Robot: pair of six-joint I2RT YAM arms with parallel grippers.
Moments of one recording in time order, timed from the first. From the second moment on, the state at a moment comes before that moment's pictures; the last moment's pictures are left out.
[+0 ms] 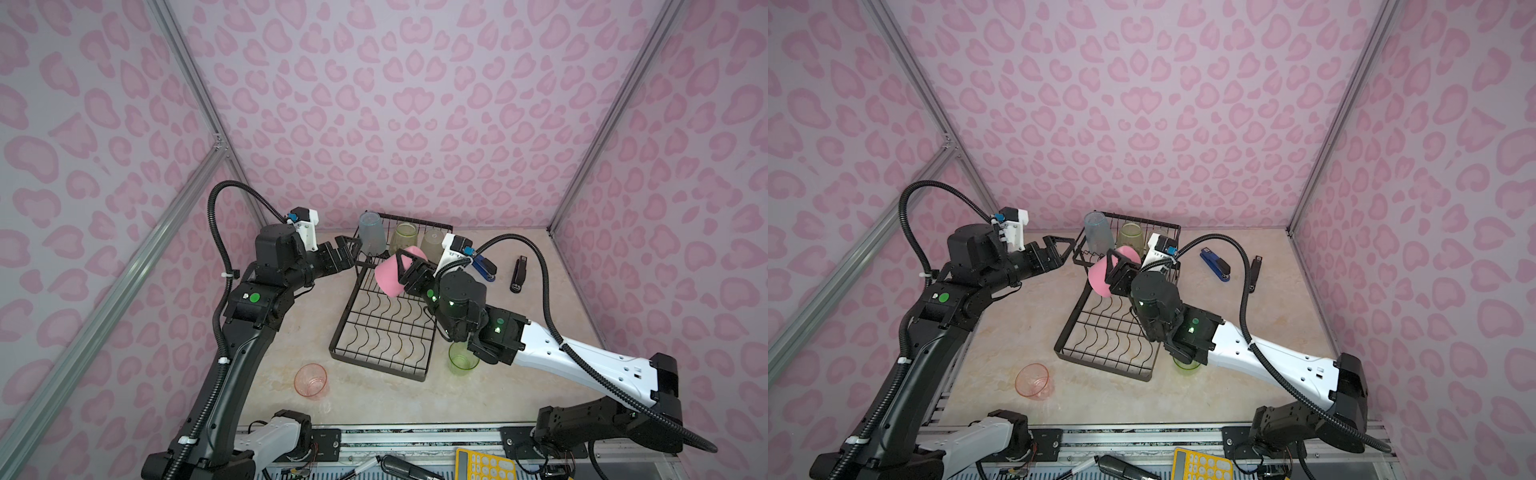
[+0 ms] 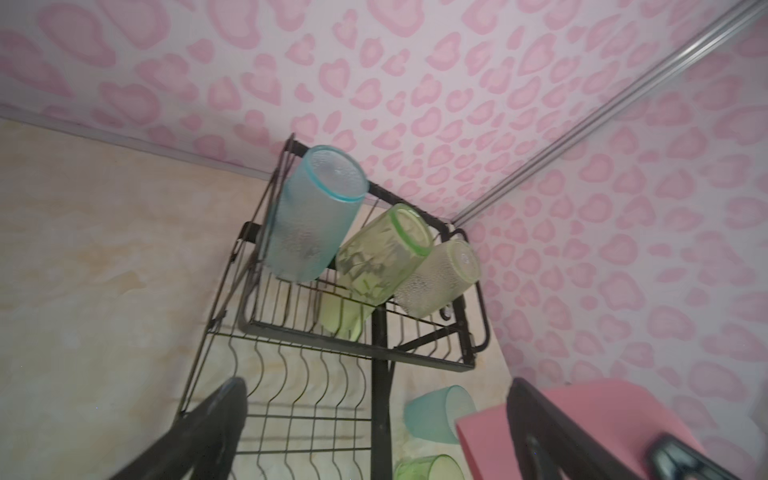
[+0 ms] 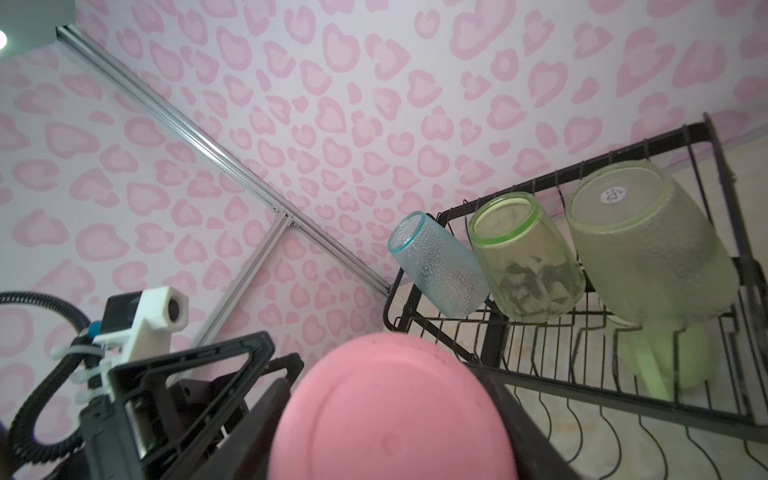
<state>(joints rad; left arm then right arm) -0.18 1.16 1.38 -0.69 0.30 -0.52 1.14 1.37 1.24 0.06 0.71 0.74</state>
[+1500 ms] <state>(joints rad) -0.09 1.20 1.07 -0.68 0.27 -0.45 1.11 2.09 1.09 0.87 0.80 0.04</state>
